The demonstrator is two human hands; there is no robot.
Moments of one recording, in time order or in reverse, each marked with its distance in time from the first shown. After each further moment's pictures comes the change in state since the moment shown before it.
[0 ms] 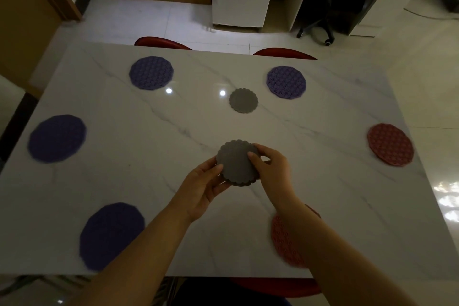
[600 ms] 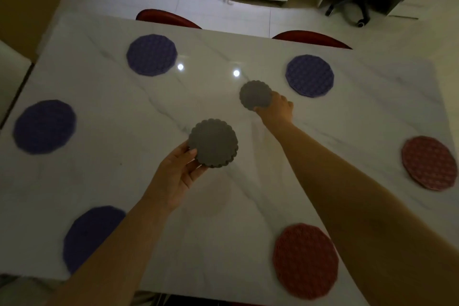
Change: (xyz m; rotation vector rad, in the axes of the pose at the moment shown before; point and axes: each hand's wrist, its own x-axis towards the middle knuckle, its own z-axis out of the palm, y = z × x) left_hand 0.051 0.033 -0.039 -0.080 0.202 0.133; right_hand 0.205 -0.011 0.035 -0.747 -0.120 -0.102
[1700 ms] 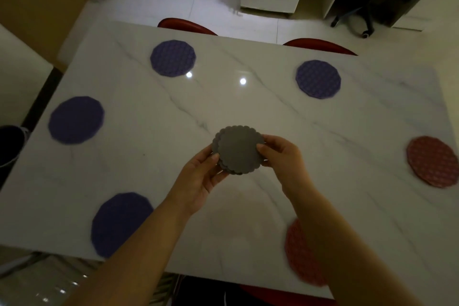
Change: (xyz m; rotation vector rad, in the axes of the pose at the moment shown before) left_hand -0.041 -0.008 -0.001 0.009 -0.125 -0.007; right_hand -0.171 -0.023 -0.010 0.975 -0.111 0.101
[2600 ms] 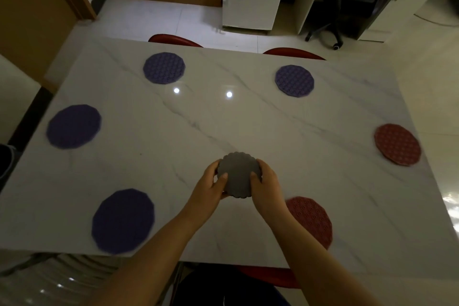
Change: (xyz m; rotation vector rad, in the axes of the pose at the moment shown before) left_hand -0.063 -0.035 0.025 0.689 -0.042 0.106; right_hand -0.082 0.047 0.015 -0.330 0.106 0.016
